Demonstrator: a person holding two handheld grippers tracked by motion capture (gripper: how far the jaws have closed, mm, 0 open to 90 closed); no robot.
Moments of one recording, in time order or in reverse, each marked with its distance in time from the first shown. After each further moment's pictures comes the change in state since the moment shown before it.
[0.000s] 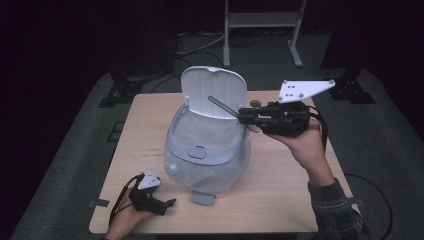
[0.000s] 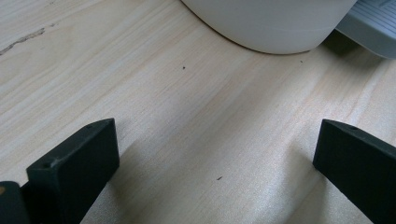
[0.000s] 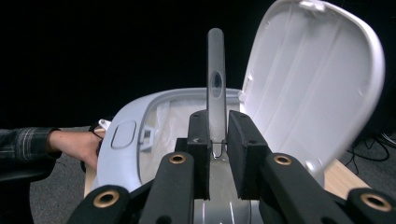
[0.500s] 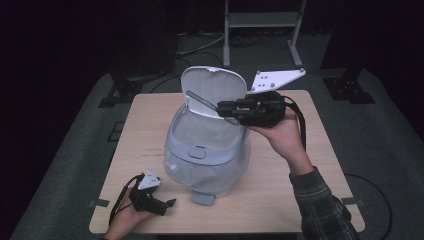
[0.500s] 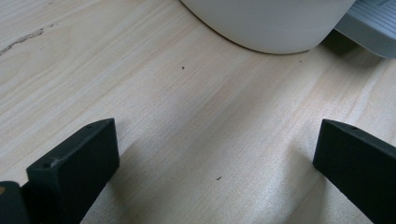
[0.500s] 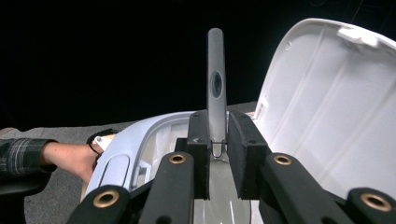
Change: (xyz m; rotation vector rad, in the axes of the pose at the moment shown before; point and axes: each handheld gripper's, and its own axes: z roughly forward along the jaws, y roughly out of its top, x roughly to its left) left arm 0.000 0.000 0.000 0.000 -0.001 0.002; right arm -0.001 0.024 0.043 0.013 0.035 -0.021
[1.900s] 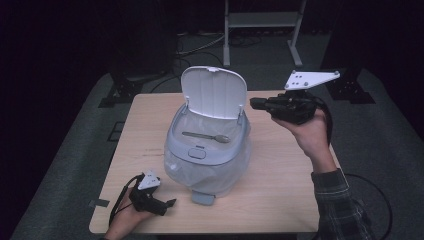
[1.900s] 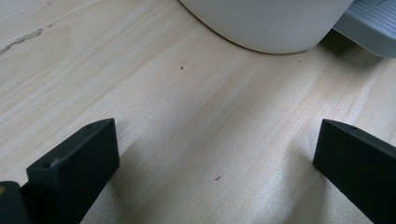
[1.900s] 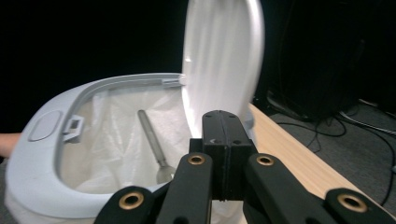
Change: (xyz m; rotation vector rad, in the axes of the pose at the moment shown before) left arm 0.000 0.000 0.000 0.000 -0.002 0.003; right arm -0.036 -0.037 -0.050 0.019 -0.173 0.064
